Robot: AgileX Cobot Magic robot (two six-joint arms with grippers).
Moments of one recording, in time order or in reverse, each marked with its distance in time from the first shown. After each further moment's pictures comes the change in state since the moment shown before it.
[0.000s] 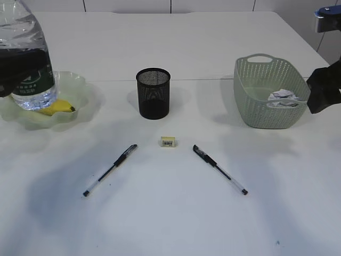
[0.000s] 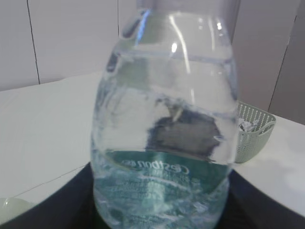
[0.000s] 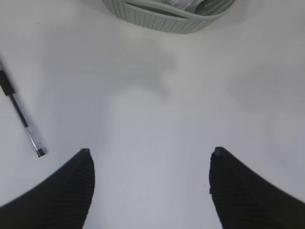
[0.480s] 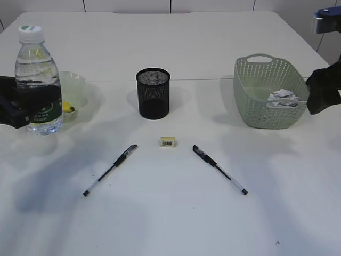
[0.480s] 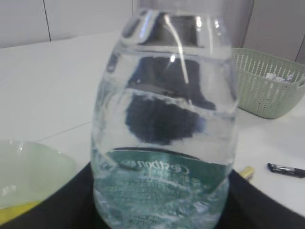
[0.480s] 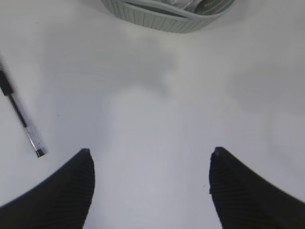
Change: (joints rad) left arm 0.000 0.254 0.000 -0.099 -0.023 0.236; right arm 0.000 0.004 0.000 0.000 0.000 0.000
